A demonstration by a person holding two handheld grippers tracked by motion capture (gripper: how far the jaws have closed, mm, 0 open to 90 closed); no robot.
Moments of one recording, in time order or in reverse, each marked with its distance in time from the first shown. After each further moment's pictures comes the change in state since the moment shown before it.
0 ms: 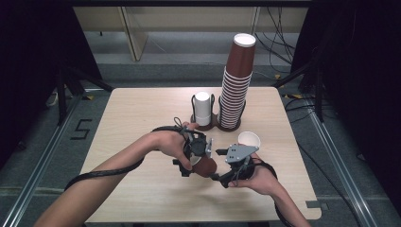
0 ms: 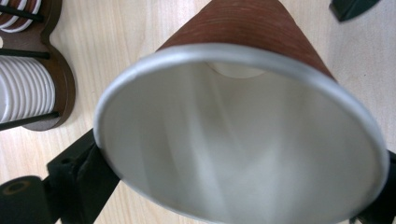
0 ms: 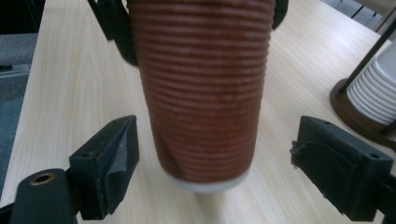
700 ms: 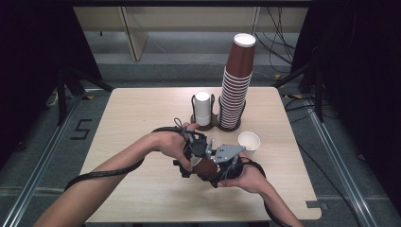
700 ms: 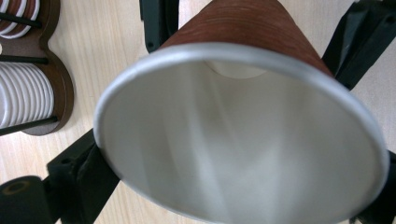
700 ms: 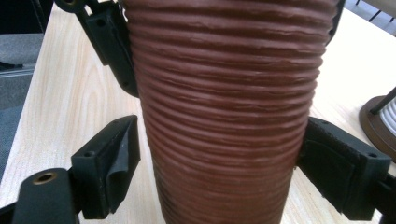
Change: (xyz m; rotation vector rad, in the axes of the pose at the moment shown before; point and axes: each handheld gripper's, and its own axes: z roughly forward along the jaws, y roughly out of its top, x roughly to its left) left arm -0.001 0.001 -0.002 -0.003 0.001 0.019; right arm 0.004 0.010 0.028 -0.005 0.039 -0.049
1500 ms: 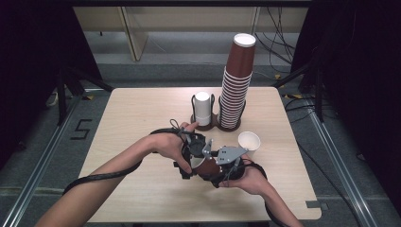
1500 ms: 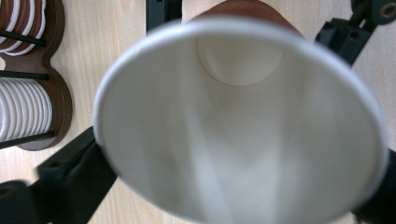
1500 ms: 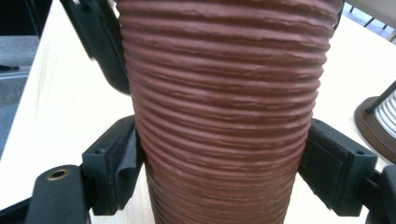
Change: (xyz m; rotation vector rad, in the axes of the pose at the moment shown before) left arm -0.003 -0.007 0.002 -0.112 -0.001 -0.026; right arm 0.002 -0.009 -0.002 -0.022 -0.013 0.012
